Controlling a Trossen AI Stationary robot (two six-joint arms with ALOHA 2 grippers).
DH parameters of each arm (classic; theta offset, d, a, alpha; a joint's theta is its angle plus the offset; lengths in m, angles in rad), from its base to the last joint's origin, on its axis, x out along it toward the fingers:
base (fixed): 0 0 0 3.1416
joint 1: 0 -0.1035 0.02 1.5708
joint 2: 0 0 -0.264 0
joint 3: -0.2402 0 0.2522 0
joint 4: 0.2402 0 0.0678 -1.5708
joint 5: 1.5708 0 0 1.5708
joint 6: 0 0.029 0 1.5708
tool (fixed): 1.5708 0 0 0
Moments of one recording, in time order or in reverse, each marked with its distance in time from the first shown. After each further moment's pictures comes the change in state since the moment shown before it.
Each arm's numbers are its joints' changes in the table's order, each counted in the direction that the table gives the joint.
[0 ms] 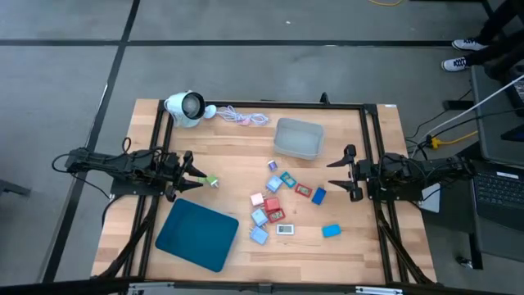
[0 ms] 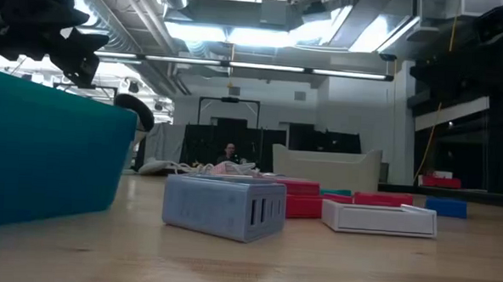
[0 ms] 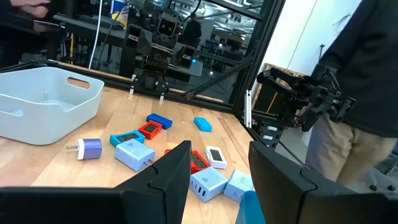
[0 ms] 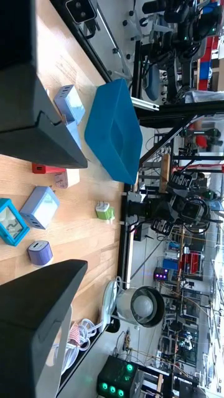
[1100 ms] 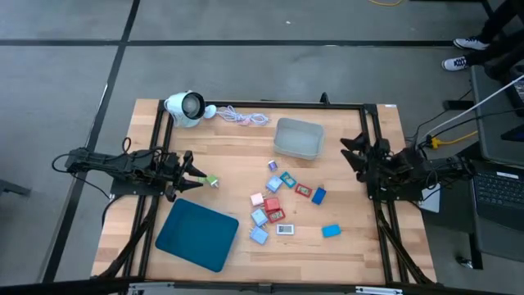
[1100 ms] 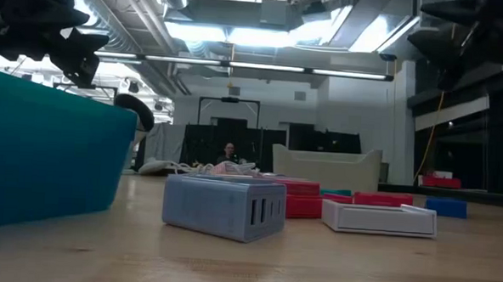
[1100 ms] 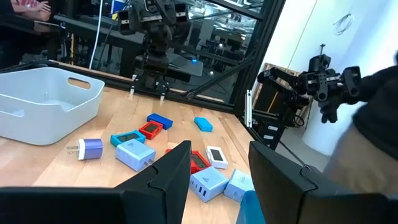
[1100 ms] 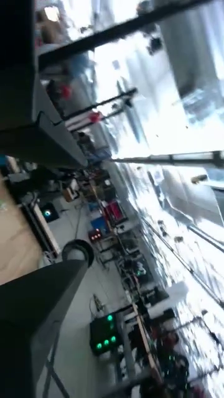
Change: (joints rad) left arm 0.000 0.000 0.000 0.000 -0.005 0.006; right arm 0.000 0.000 0.000 -0.421 0.361 0.364
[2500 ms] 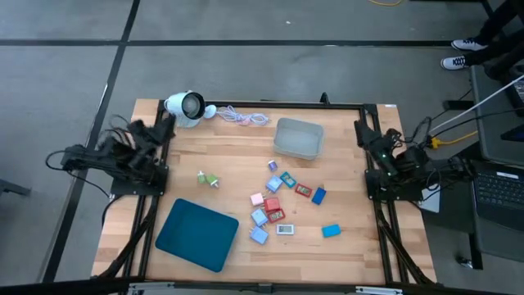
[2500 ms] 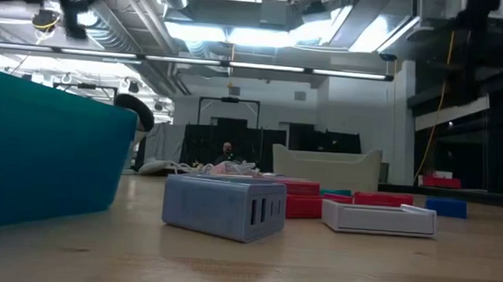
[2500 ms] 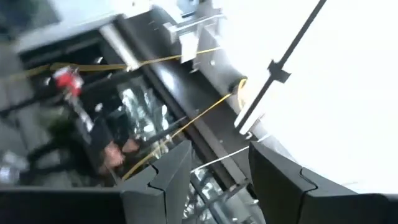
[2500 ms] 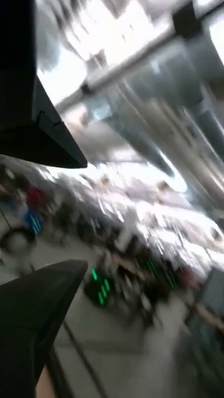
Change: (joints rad) left arm -0.001 0.125 -0.184 -0.662 -0.771 -0.314; right arm 0.039 0.010 -0.016 -0.151 0.431 0.428
